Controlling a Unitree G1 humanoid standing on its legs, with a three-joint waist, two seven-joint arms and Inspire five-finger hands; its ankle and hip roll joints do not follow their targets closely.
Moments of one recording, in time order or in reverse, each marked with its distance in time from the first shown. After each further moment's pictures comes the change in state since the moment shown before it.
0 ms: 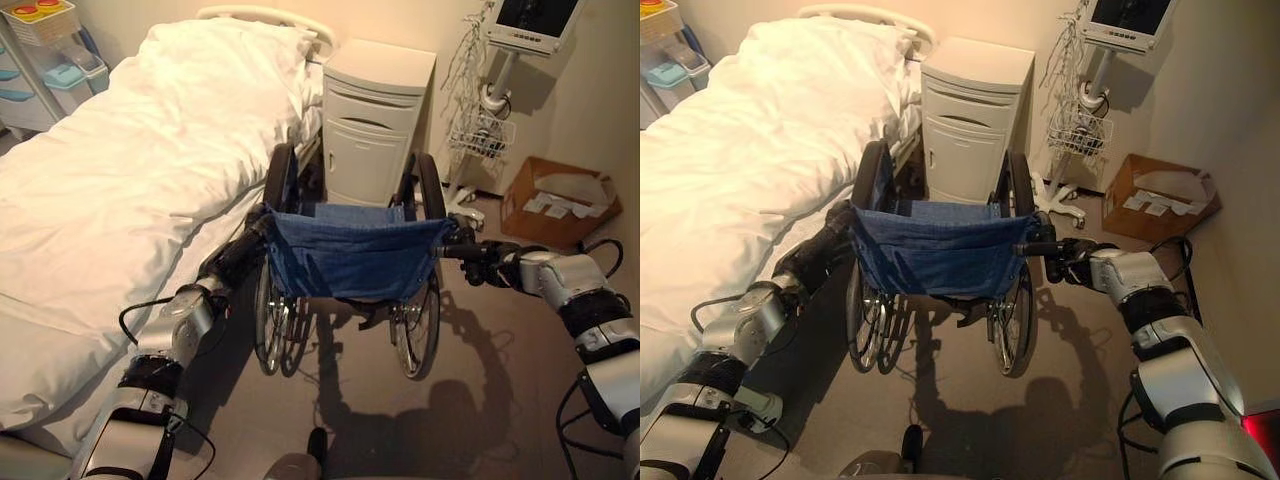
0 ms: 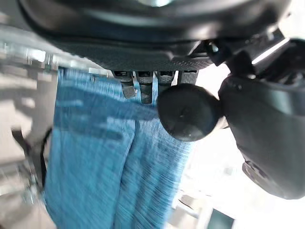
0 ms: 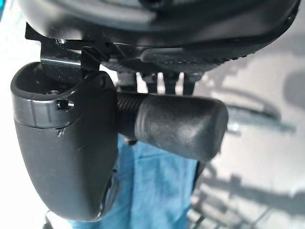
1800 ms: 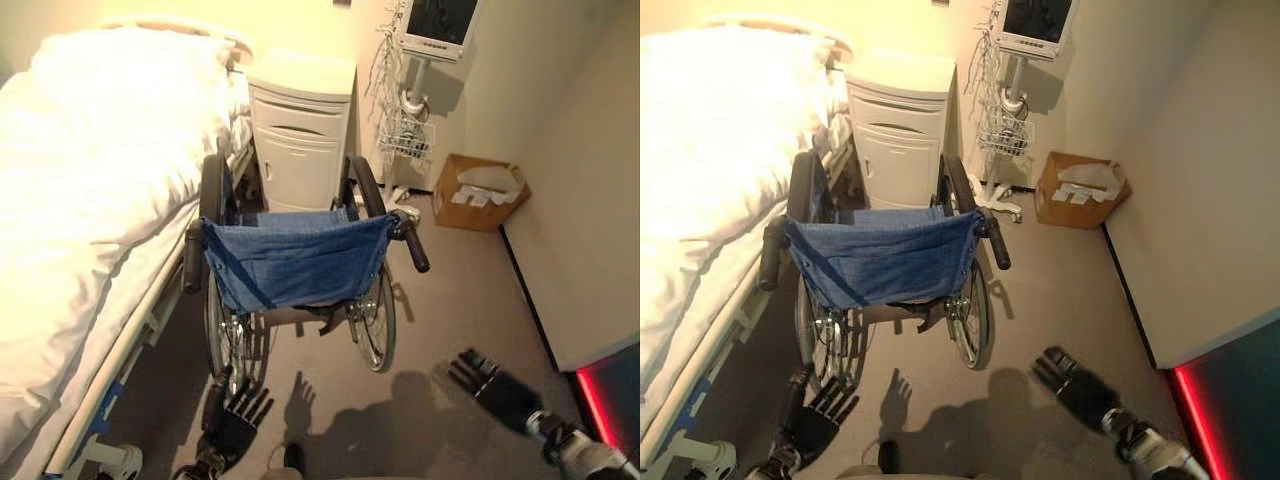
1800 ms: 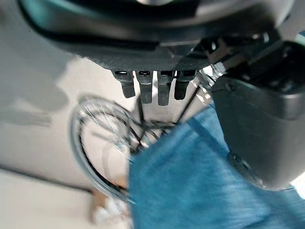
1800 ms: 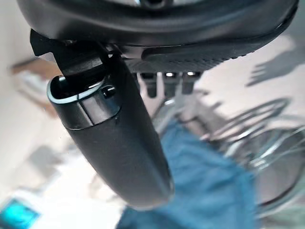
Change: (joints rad) left arm 0.488 -0.310 0.189 0.544 -0.104 -0.202 -0.397; right arm 0.767 0.344 -0.529 0.336 0.209 -0.426 0.583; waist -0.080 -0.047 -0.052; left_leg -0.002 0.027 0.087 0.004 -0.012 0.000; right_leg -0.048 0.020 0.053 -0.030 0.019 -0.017
